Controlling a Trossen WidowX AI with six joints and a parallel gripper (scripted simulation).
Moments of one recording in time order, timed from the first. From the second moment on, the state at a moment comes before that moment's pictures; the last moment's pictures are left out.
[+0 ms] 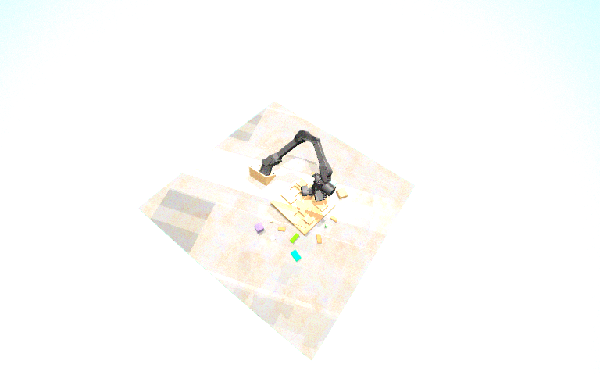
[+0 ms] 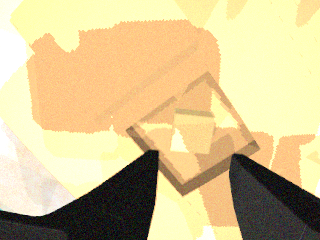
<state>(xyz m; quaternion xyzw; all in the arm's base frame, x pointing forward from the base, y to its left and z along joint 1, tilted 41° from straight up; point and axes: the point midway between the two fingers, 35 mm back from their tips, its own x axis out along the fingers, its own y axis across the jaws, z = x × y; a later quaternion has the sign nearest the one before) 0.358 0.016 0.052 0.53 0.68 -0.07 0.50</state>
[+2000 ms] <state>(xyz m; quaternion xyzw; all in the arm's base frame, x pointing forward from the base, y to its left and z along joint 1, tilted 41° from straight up) 0.361 0.035 0.029 0.53 0.68 -0.07 0.51</state>
